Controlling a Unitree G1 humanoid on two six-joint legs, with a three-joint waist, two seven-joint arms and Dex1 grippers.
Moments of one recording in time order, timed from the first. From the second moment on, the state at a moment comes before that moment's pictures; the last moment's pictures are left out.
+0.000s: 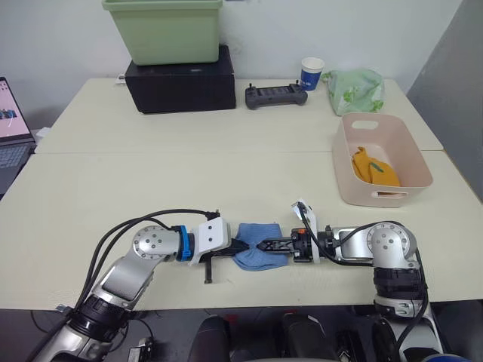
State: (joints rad) left arm -0.22 0.68 -0.29 -0.13 -0.16 0.15 -1.06; right arm -0.45 -0.19 -0.13 -0.06 0.87 1.58 0.47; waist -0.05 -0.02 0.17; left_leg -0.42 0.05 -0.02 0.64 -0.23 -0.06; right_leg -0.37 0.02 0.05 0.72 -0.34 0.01
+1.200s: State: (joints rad) left arm -1.00 0.25 -0.19 0.05 -0.45 0.49 -0.89; right arm -0.86 -1.07 0.34 0.45 -0.25 0.03 0.78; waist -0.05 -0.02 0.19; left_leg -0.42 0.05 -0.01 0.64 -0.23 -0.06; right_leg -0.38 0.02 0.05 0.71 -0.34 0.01
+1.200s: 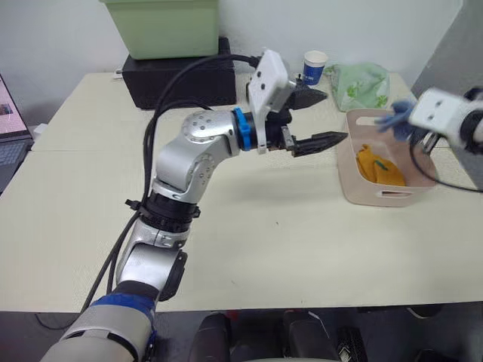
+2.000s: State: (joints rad) left arm -0.89 0.31 -0.25 -0.02 -0.39 0.52 -0.94; right arm -1.12 -1.01 0.23 0.54 -0.22 0.09 1.17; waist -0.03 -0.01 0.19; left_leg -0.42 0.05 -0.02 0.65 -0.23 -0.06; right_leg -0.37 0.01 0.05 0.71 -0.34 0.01
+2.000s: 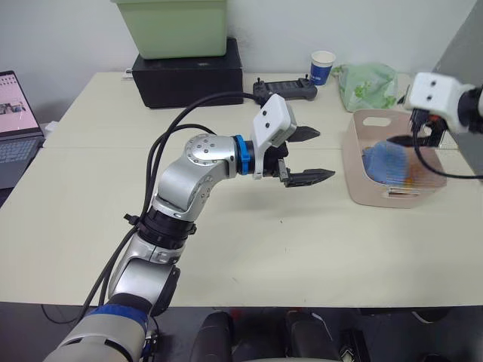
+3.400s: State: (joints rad) left arm -0.17 0.55 0.09 -0.26 -0.35 0.42 -0.81; right arm -0.36 -0.52 -0.04 -0.42 0.36 0.62 0.69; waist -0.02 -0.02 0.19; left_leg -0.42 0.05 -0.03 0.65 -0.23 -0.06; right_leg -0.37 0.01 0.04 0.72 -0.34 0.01
